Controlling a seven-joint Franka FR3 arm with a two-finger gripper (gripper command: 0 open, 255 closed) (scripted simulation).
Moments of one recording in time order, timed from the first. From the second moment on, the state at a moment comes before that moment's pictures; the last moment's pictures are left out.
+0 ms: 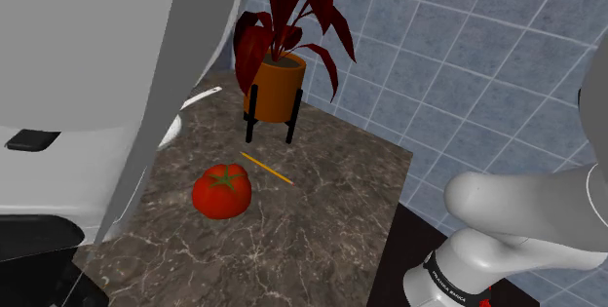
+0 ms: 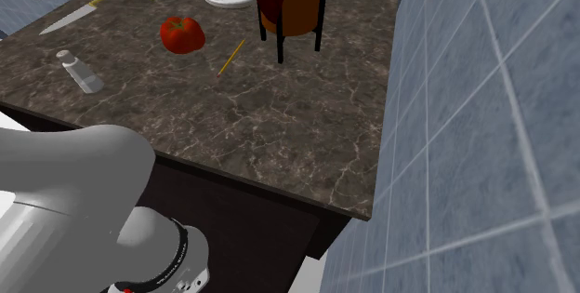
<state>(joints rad) -1.23 -0.63 1.99 -1.31 0.47 1.49 2.18</state>
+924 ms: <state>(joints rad) -1.19 -0.67 2.01 -1.48 0.50 1.66 2.16</state>
